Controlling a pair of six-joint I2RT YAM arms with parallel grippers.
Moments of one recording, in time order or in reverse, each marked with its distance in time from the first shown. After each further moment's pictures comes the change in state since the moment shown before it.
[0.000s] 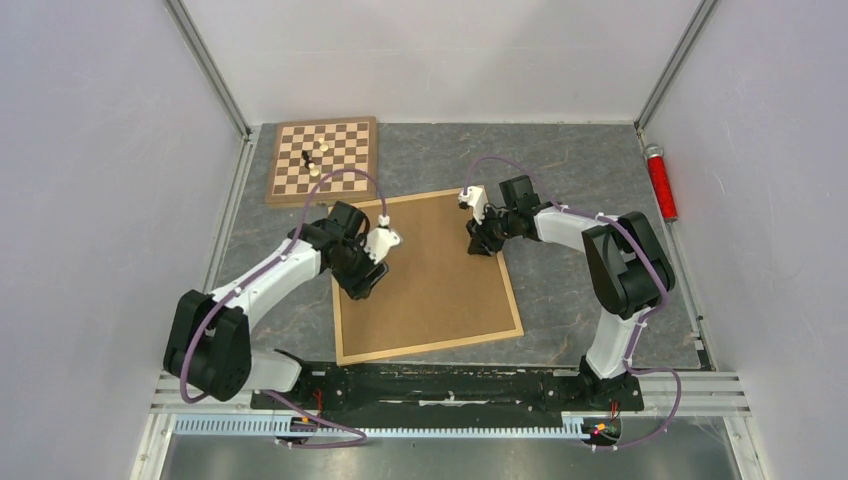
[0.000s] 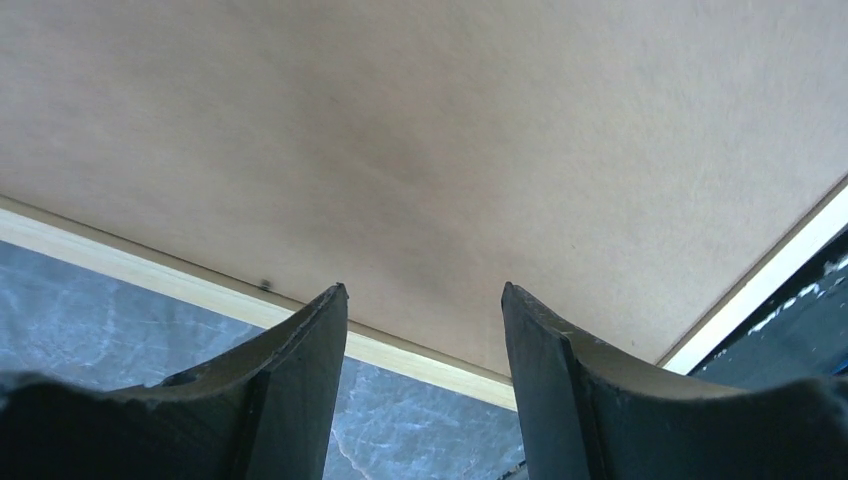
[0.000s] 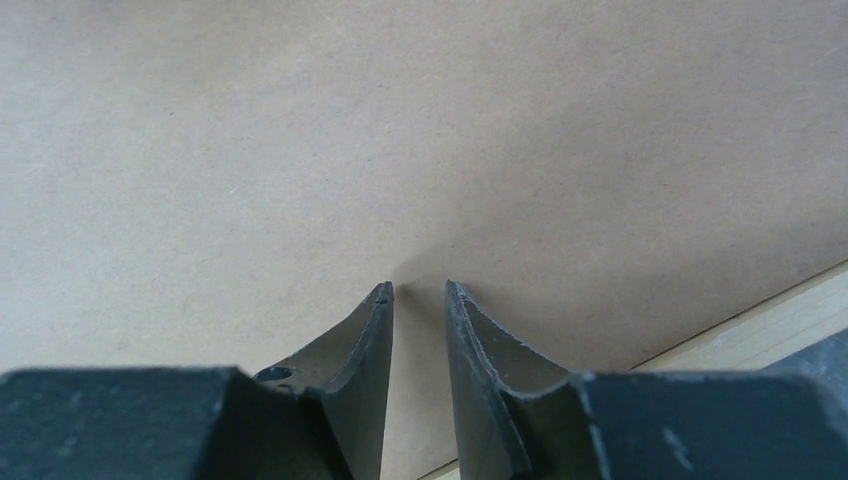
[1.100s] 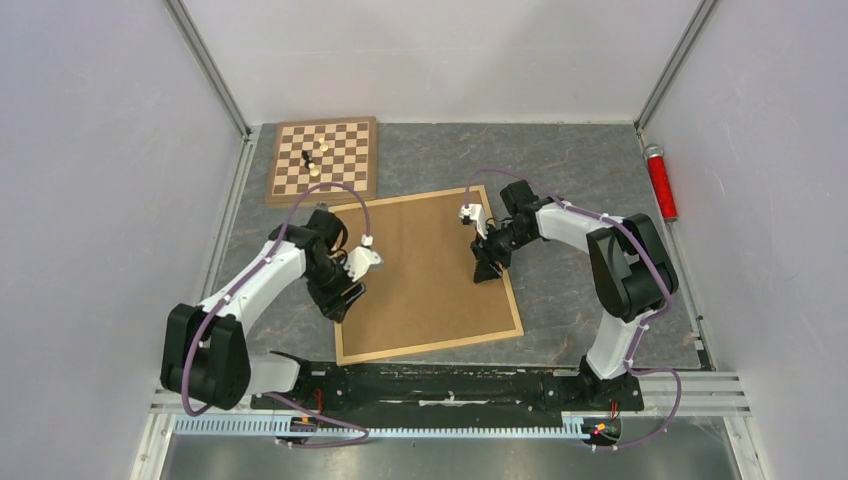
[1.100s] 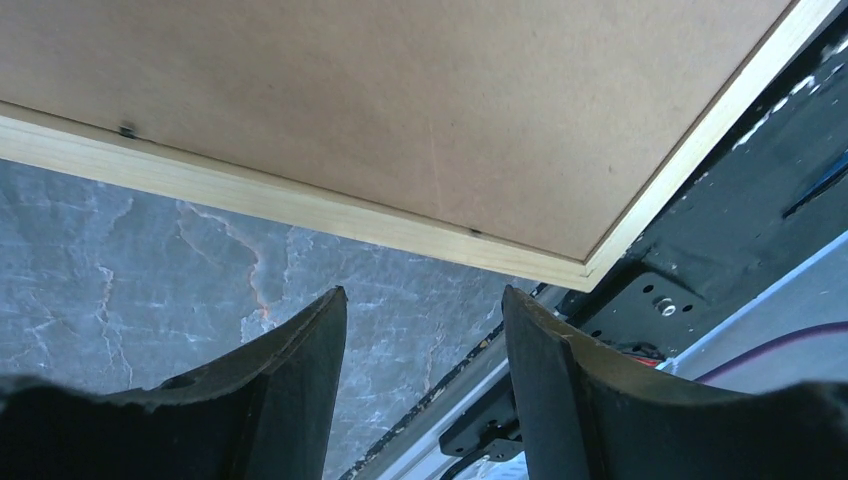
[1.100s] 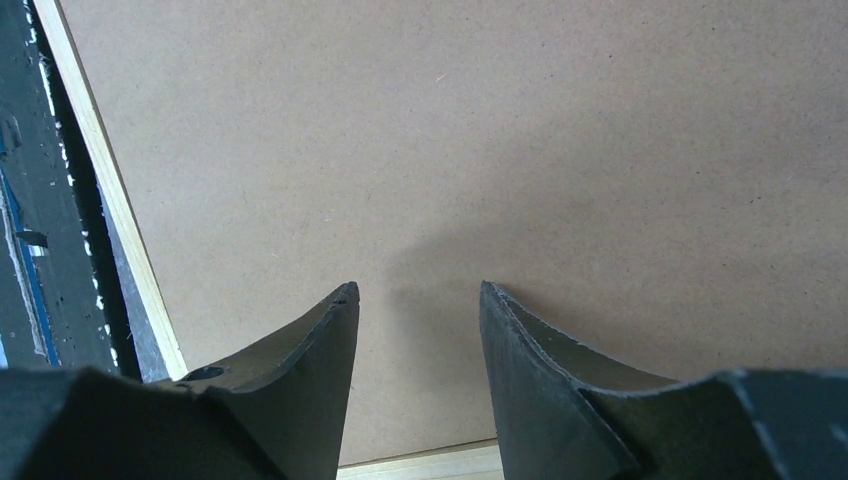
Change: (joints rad) left arm 0.171 -0.024 0.032 -0.312 0.085 0.190; right arm -0.004 -0.028 0.040 -0.401 -0.181 -0.166
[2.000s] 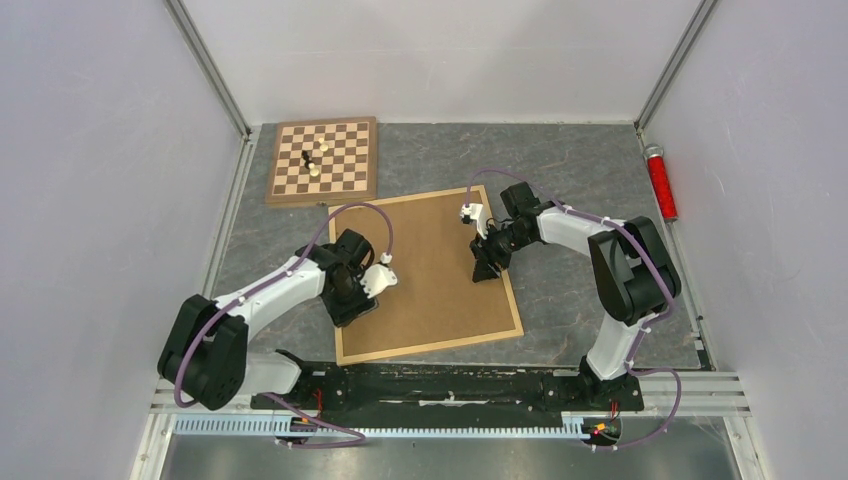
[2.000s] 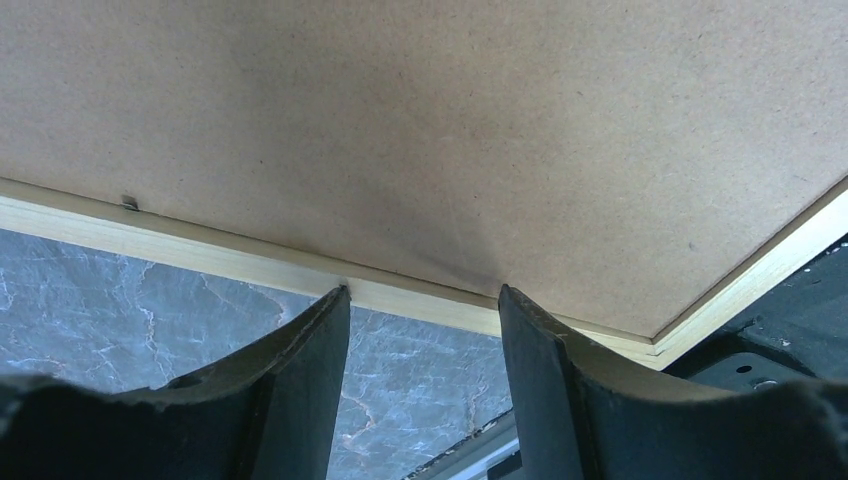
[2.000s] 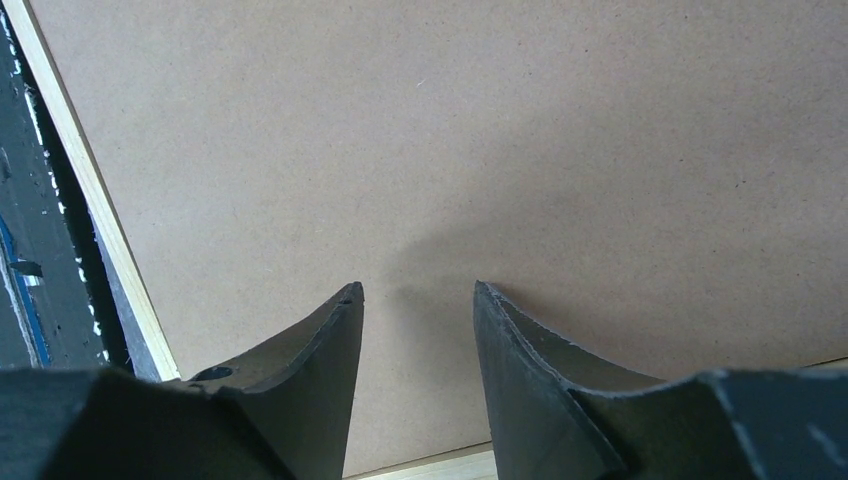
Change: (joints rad) left arm -0.222 -0.005 -0.155 0.220 -0.229 -0.089; right arm 0.009 -0.020 -0.043 0.082 0.044 0.093
